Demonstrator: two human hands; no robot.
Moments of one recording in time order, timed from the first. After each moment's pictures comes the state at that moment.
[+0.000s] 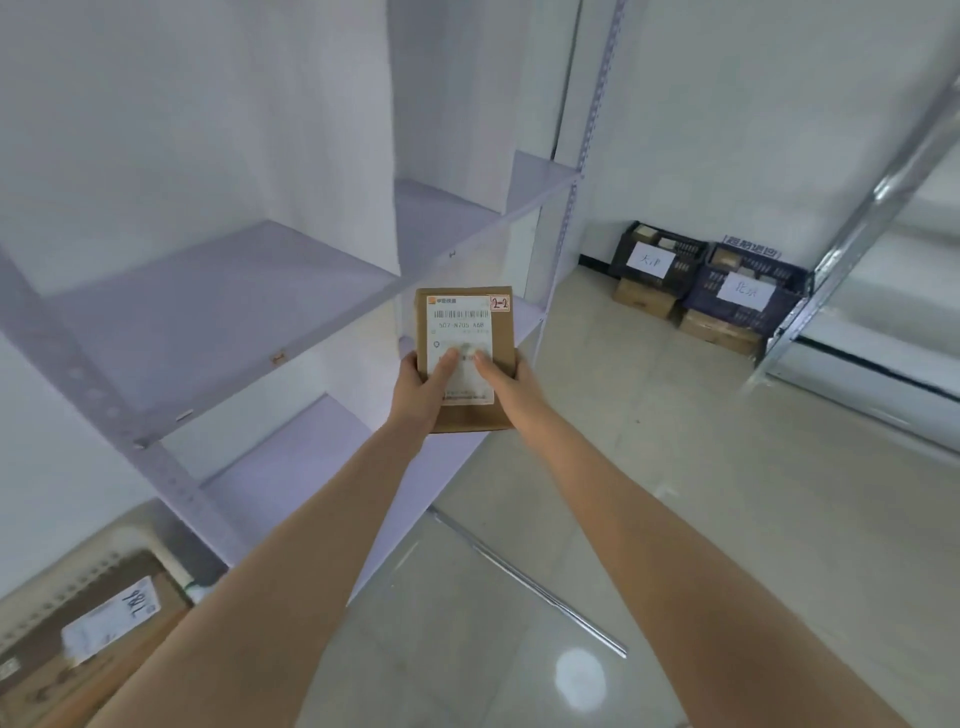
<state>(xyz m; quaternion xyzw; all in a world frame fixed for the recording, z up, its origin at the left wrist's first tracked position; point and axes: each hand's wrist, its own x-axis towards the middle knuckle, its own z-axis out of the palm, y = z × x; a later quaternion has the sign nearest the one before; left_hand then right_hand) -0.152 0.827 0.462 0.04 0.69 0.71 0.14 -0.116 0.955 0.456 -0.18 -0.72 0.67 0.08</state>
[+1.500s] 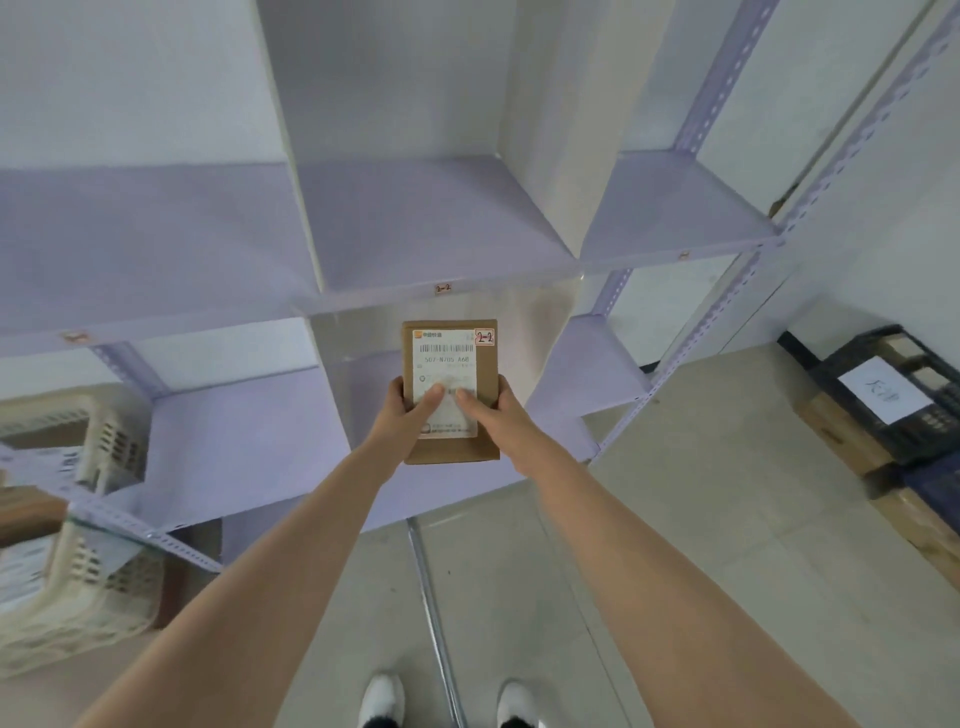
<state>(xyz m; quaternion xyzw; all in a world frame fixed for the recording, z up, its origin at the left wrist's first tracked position) -0.321 1.027 0.379 -0.21 0.68 0.70 0.02 -0.371 1.173 0.373 0.02 -0.73 0.63 -0.27</state>
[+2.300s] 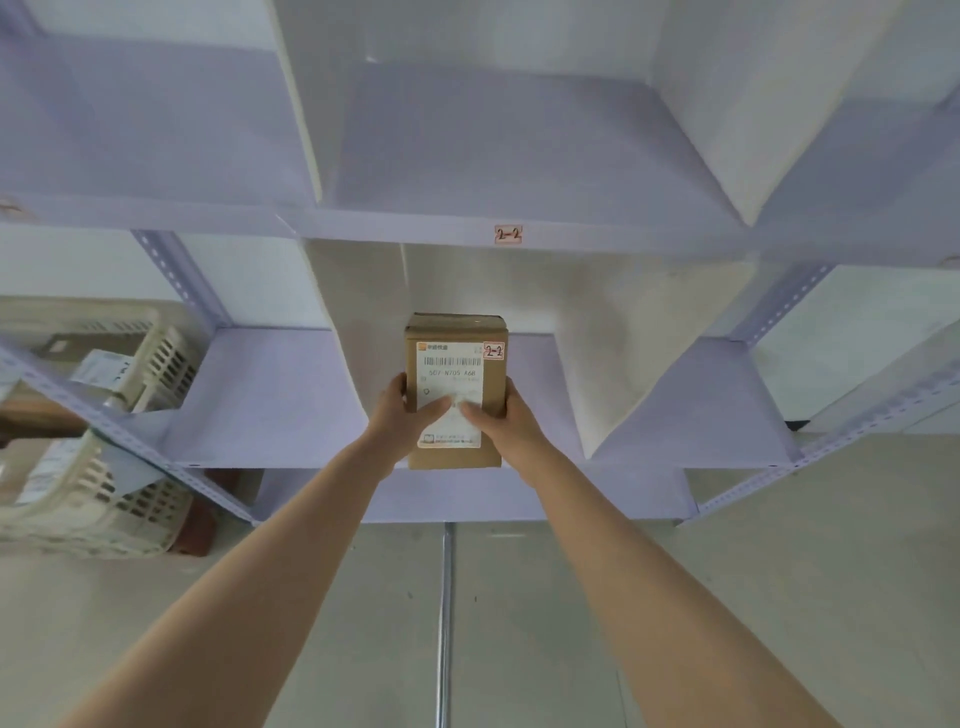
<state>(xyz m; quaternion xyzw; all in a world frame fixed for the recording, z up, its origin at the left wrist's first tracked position) -0.382 0.995 0.253 -0.34 0.72 0.61 -0.04 -0.464 1.127 0.230 0.14 -0.75 0.55 -0.33</state>
